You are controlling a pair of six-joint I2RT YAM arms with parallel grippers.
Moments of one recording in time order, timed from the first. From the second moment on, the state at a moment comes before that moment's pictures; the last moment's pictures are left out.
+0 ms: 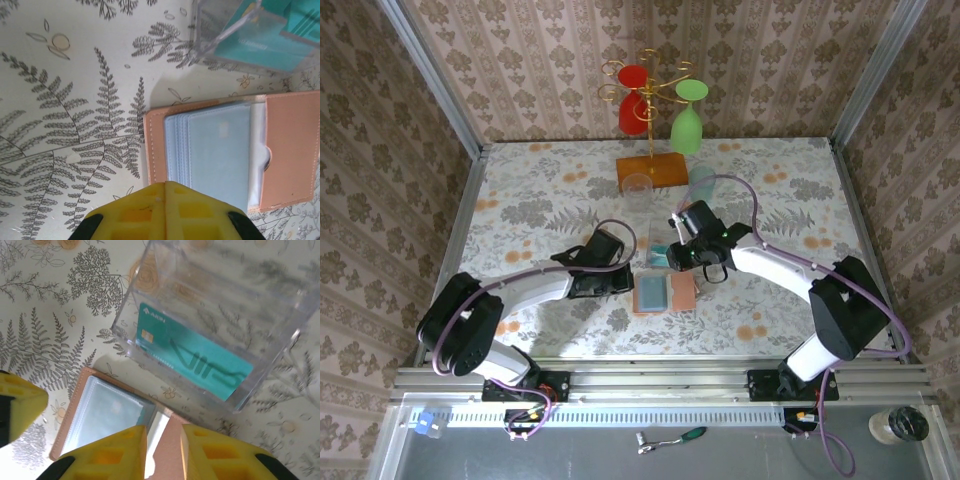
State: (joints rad) left arm -0.75 1.47 0.72 -0.27 0.22 -0.78; right arm 0.62 1.56 1.00 -0.44 -0.12 0.36
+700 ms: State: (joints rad) left arm -0.77 1.53 0.68 -0.23 0.22 -0.82; right arm 0.65 1.56 0.89 -0.32 -0.32 0.71
